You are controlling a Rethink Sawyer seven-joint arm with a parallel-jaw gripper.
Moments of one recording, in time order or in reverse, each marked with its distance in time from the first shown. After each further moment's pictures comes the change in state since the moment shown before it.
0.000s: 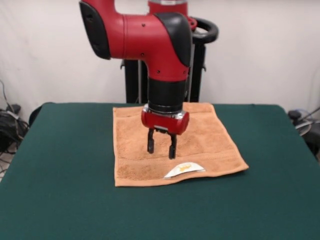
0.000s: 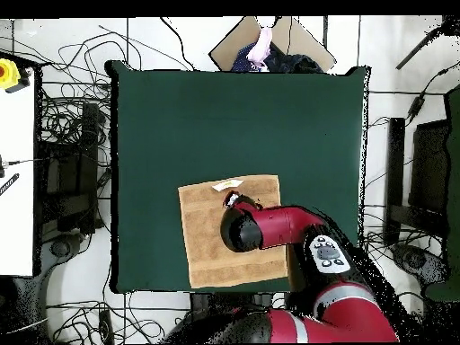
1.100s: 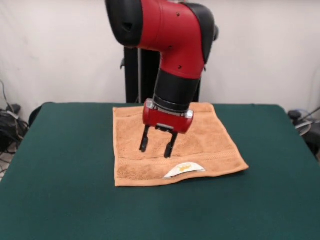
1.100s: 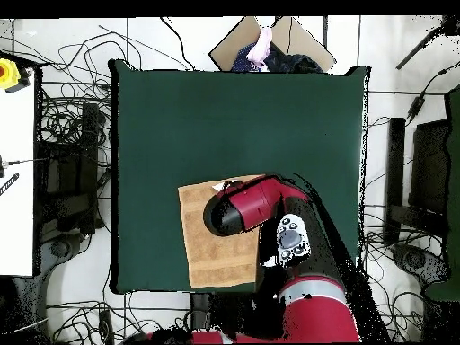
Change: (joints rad) arm 0.140 -0.062 -0.010 -0.157 -0.255 0.277 -0.057
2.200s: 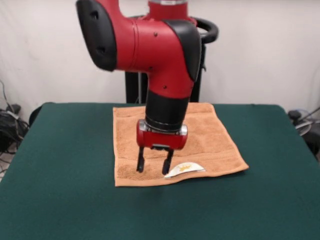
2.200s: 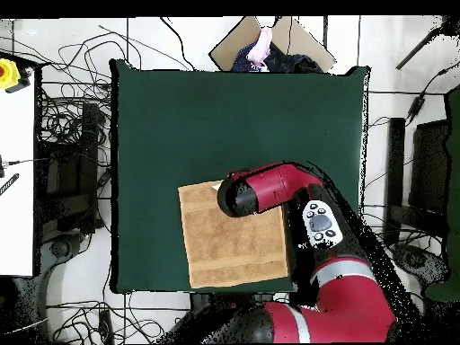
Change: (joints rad) arm -0.141 0.085 0.144 -0.063 0.044 0.050 -0.264
